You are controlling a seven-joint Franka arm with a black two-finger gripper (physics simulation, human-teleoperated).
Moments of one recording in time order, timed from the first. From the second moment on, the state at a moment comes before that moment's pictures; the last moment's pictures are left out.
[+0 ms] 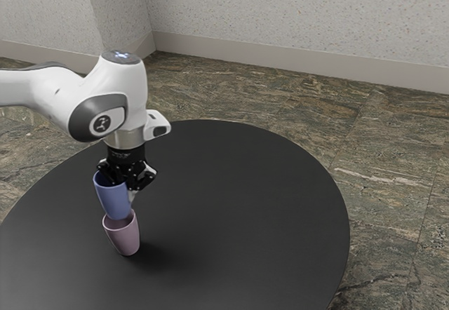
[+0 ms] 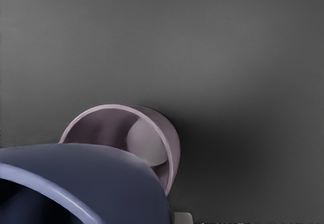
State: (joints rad) arm 0.12 -0.20 -0.24 -2.29 0.13 1.99 -0.51
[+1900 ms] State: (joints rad) arm 0.15 -0.21 -0.24 -2.36 0.12 2.05 -0.55
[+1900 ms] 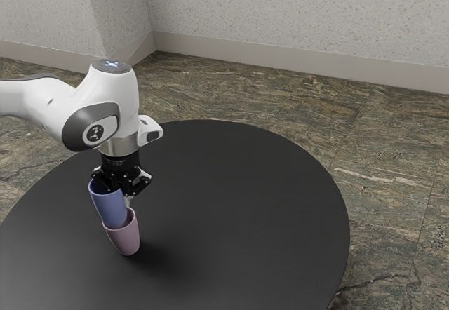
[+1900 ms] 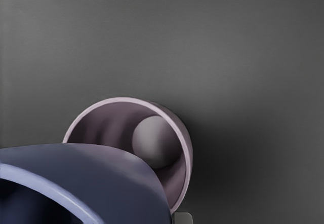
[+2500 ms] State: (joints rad) arm 0.15 -0.21 -0.23 -2.36 0.12 2.07 -0.56
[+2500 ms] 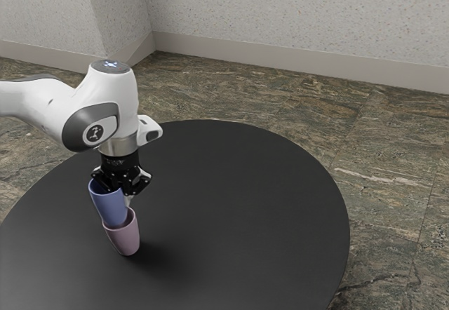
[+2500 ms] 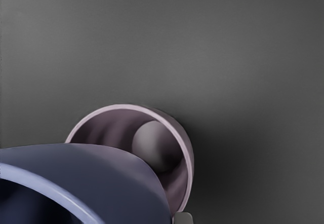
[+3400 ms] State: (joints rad) arm 0.15 -0.20 -0.20 -2.35 0.13 2.07 -0.54
